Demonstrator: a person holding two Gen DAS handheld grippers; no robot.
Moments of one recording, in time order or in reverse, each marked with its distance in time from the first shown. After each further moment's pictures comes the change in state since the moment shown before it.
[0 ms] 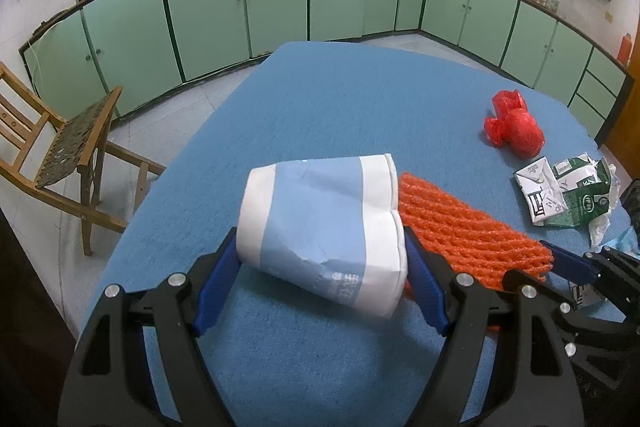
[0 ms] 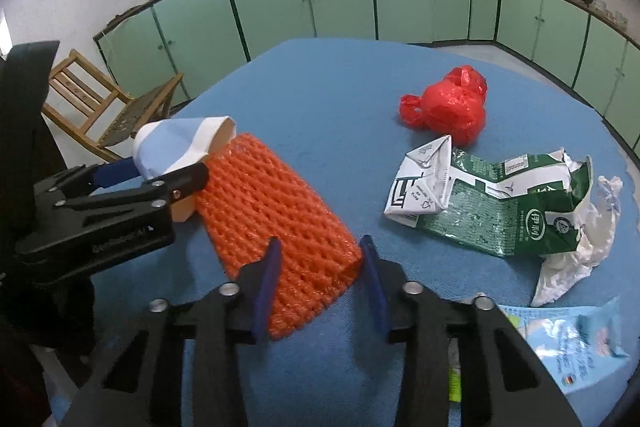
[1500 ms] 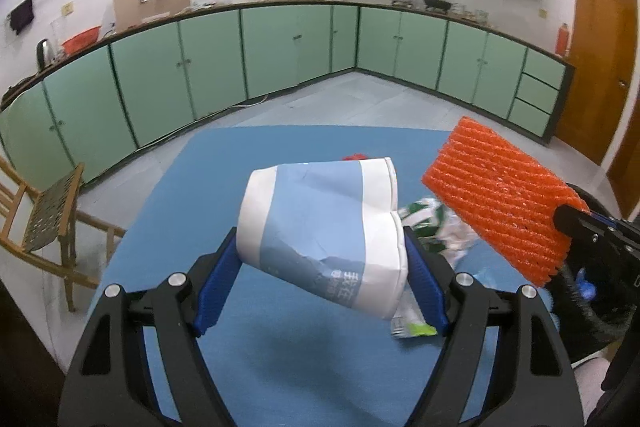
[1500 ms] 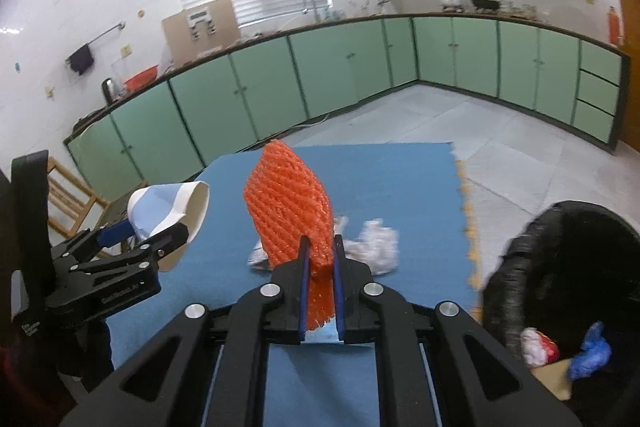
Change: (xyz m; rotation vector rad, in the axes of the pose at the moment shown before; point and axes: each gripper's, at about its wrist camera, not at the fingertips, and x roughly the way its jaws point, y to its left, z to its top) left arm -0.107 -0.131 0.022 0.146 -0.170 -0.150; right arm -0.185 -0.102 -0.015 0.227 -0.277 -0.143
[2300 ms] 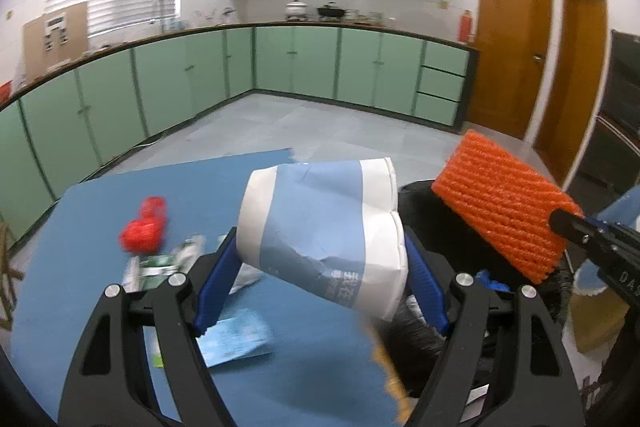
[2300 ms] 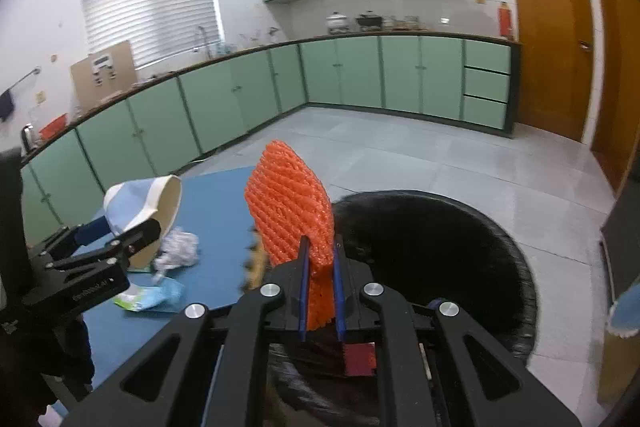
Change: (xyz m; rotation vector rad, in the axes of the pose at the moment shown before) left arm -0.007 -0.204 -0.013 0.167 -0.073 -0.298; right arm -0.121 -0.157 -0.034 0.143 -0.100 -0.338
